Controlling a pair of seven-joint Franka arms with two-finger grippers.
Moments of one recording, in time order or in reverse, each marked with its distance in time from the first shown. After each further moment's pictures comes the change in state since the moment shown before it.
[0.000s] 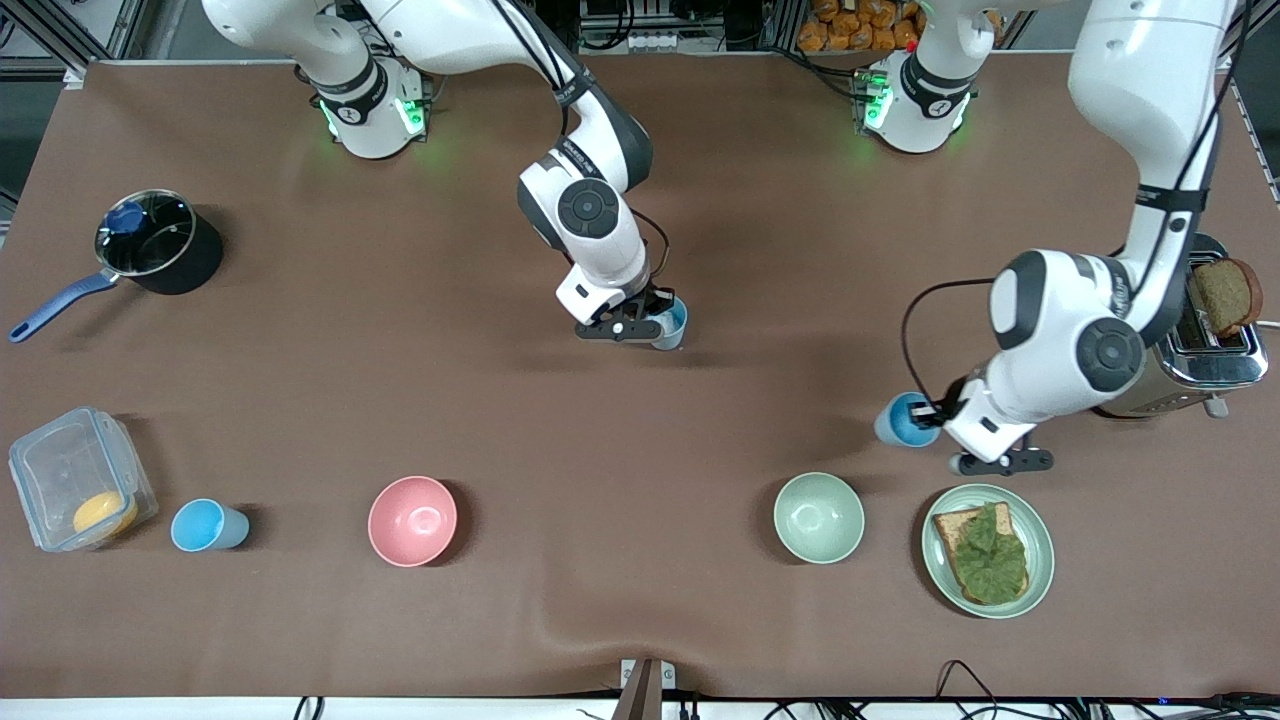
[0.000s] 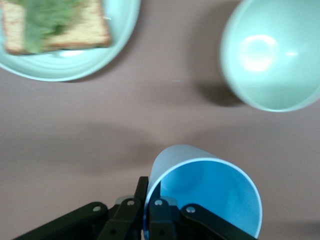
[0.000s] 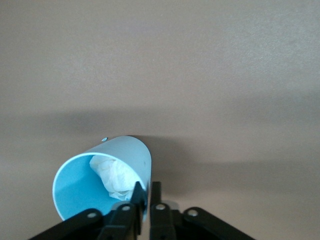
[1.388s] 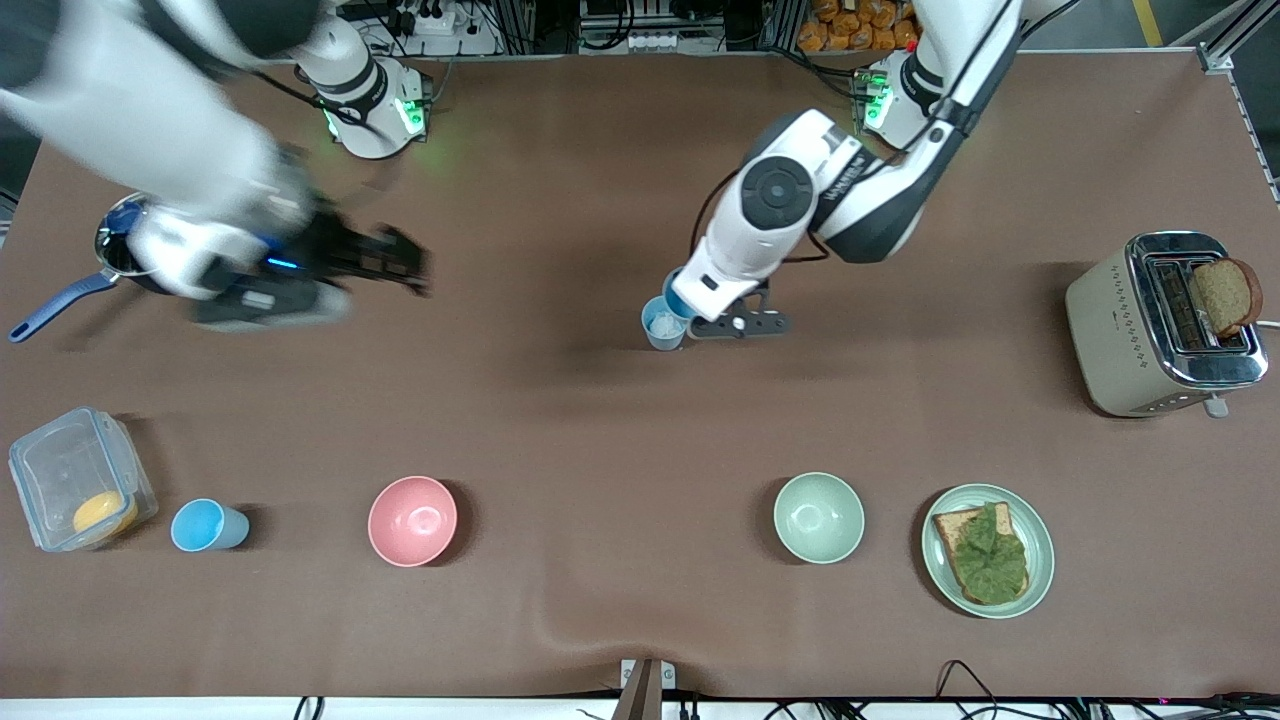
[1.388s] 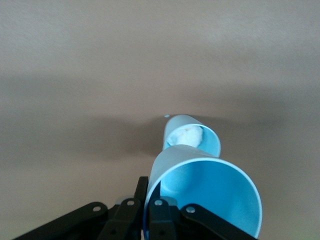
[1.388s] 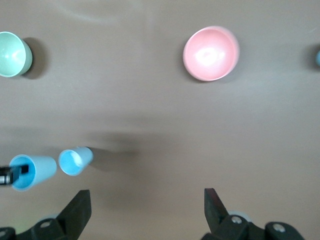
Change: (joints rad) left arm -0.312 -0.044 -0.233 0.018 0.034 -0.119 -0.547; right arm -0.431 -0.446 -0.130 0.365 -0.065 -0.825 -0.526
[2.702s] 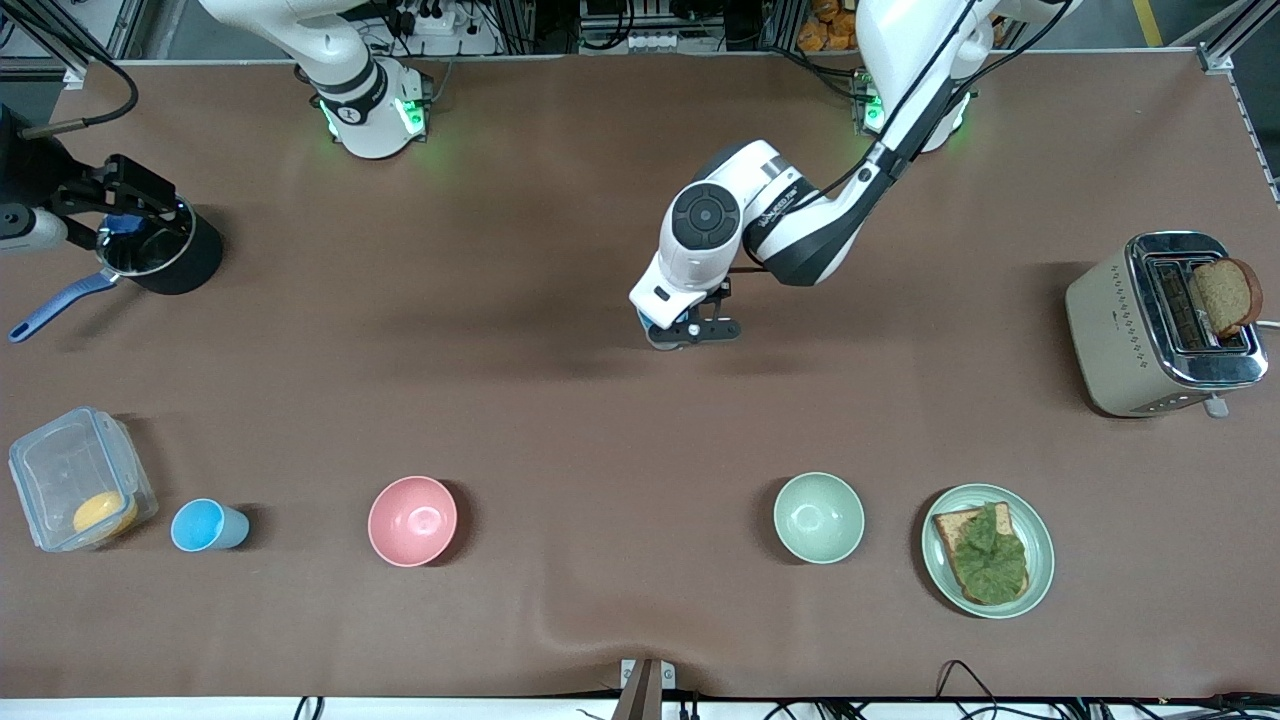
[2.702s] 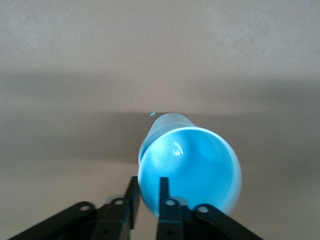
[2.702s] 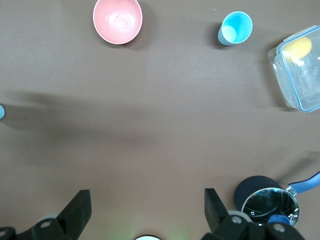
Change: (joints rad) left arm -0.074 0.145 0.008 0.075 0.097 0.023 -0.077; right arm -0.222 -0.183 -0.015 -0.185 -0.161 -0.108 -0.318
